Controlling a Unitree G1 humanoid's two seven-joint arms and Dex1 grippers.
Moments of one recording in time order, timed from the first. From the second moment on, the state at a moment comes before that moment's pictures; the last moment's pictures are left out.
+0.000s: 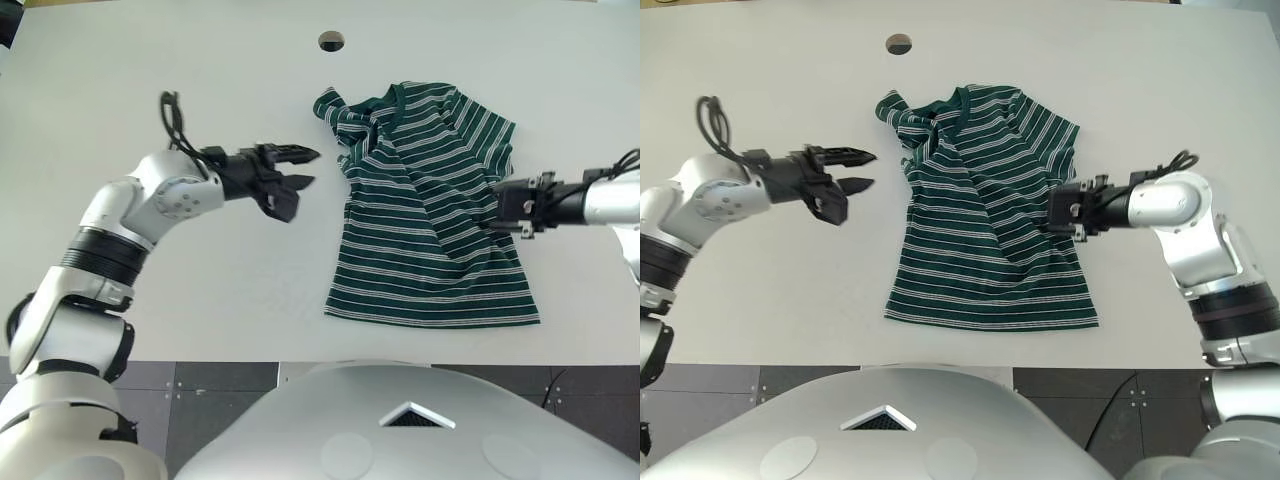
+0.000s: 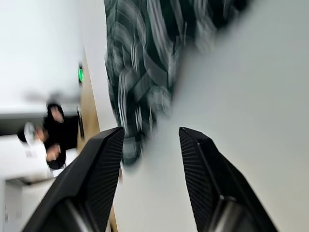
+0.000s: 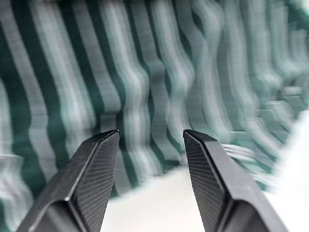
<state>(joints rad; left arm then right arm) -0.42 0.77 -0.53 0.28 0.50 -0.76 -0.50 -0.25 -0.95 0.30 0.01 -0.14 -0.01 1.07</state>
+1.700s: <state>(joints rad) -0.14 1.15 -0.57 0.07 0.33 -0.76 -0.68 -0.91 -0.40 0.29 1.33 -0.44 -0.24 0.26</state>
